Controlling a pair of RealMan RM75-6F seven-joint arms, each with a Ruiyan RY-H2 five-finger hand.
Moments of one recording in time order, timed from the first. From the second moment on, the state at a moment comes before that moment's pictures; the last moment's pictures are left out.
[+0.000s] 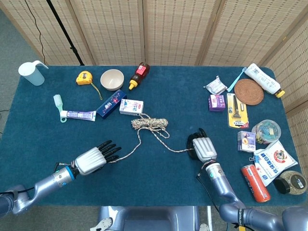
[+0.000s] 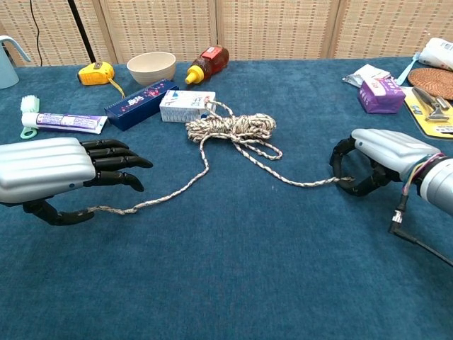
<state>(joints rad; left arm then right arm) -0.69 -1.48 0.22 -1.15 1.87 1.14 -0.05 0.54 -1.73 0.15 -1.23 -1.17 0.97 -0.21</state>
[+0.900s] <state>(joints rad) -0.67 -1.46 0.24 -1.14 1.90 1.20 -0.10 0.55 -1.73 0.15 -1.24 -1.17 0.97 -0.22</state>
